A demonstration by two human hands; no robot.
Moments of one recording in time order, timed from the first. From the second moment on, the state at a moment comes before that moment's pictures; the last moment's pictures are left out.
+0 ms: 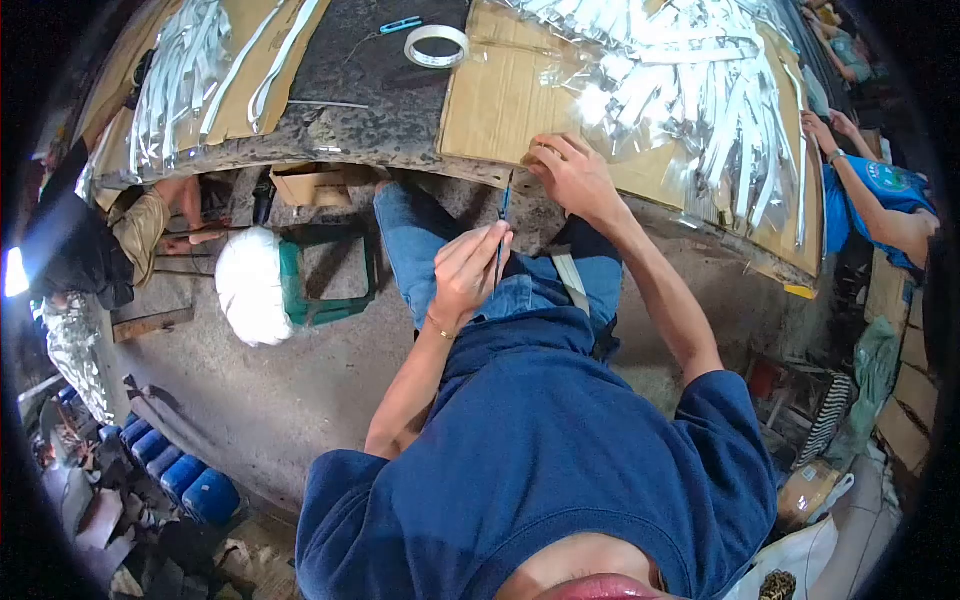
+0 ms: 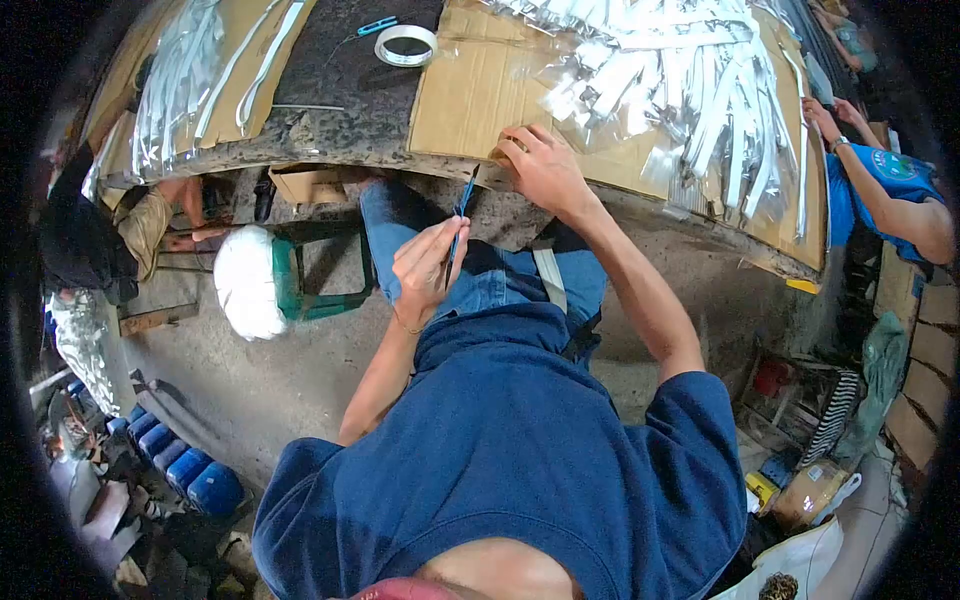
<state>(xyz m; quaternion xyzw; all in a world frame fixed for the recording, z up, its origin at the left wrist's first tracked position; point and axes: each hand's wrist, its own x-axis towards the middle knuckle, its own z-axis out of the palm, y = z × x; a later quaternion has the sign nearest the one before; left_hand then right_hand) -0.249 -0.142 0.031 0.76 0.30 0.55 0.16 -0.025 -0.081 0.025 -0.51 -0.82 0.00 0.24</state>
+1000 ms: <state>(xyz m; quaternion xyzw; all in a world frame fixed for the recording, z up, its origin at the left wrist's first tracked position) -0.235 -0.148 0.023 0.78 0.32 0.51 0.14 -0.015 -0.082 0.022 -0.41 -0.85 -0.11 0.31</state>
